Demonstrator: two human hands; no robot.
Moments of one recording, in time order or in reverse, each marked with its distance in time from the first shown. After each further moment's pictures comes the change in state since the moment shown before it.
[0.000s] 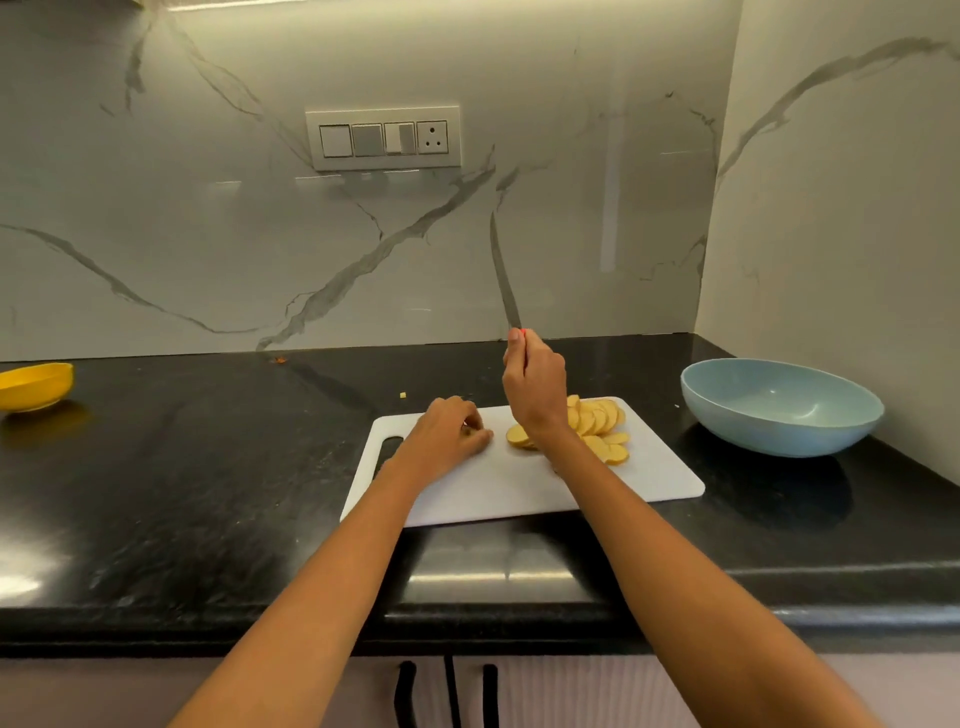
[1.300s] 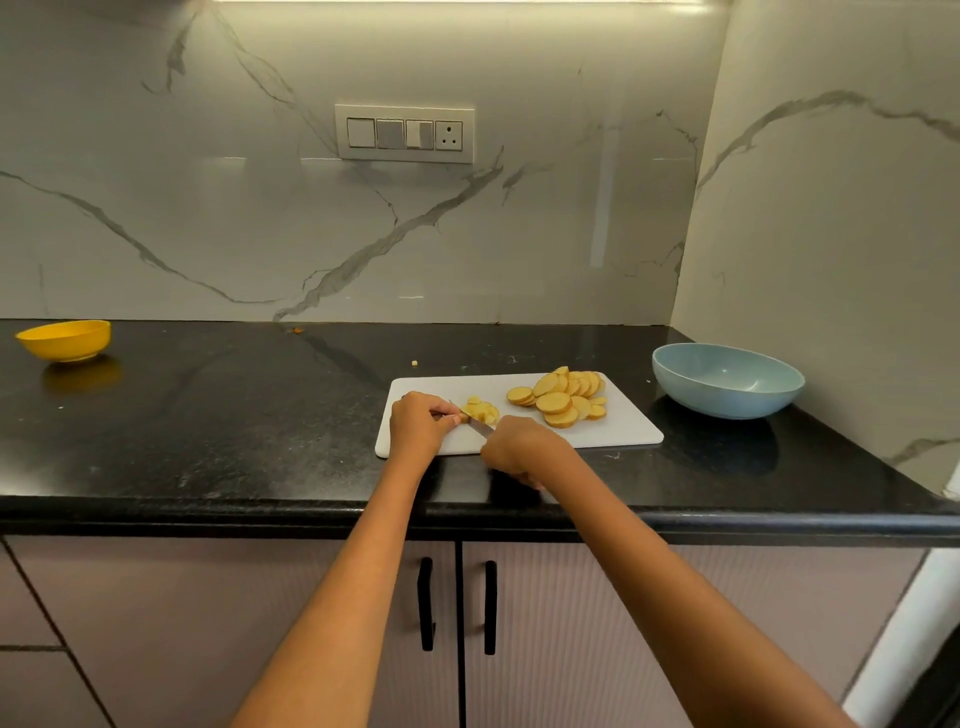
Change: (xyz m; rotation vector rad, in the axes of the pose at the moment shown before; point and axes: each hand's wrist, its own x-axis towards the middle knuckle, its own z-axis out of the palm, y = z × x) left_hand -0.084 0.016 -0.021 -0.339 0.284 -0.283; right_hand -0.100 -0.100 -0.045 -0.796 -0.908 0.512
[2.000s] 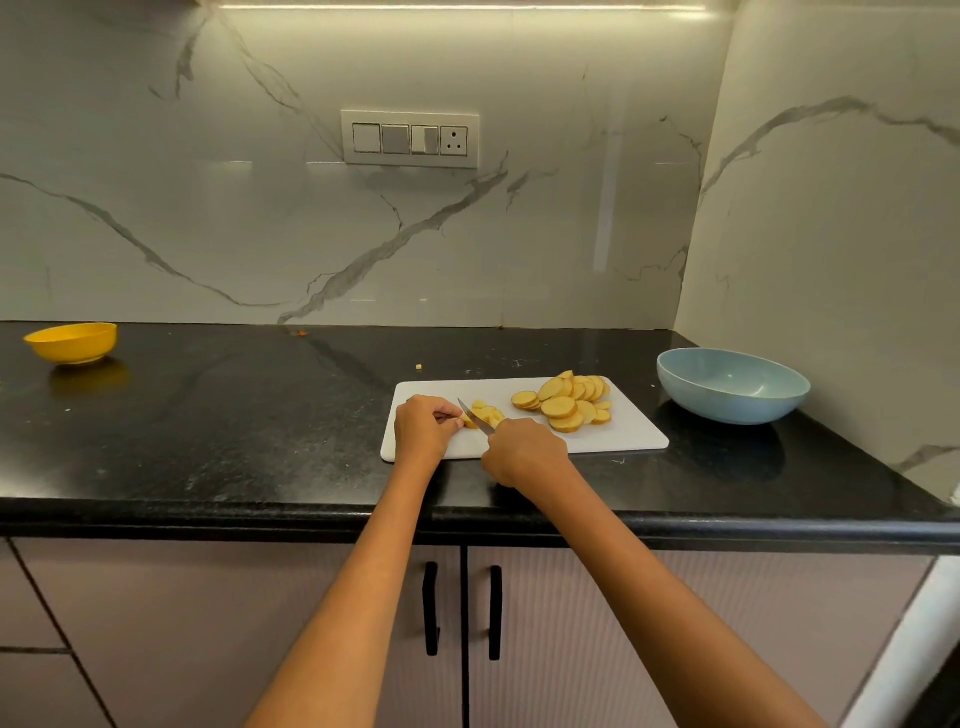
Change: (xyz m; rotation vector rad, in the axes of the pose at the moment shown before) left_hand 0.000 0.001 0.000 -0.039 0.042 -0.014; right_hand -0.010 -0.005 0.009 -0.064 0.203 -0.025
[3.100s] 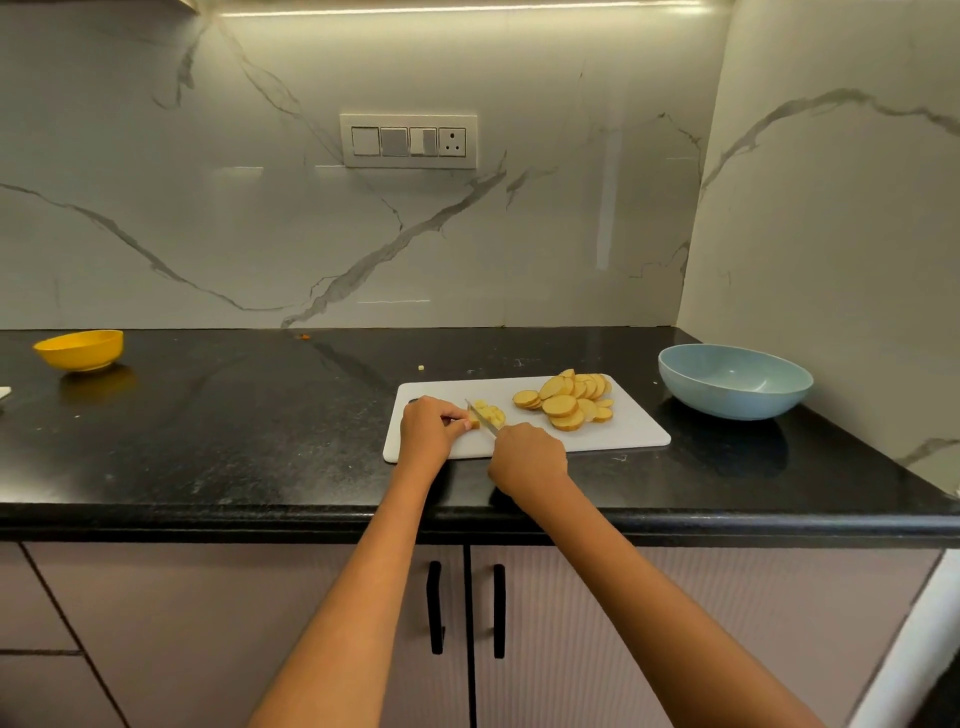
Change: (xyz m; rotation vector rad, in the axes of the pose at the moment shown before) left_hand 0.000 -0.001 0.001 0.057 -0.076 0.065; right_hand 0.004 0.006 0.014 -0.148 0.100 -0.080
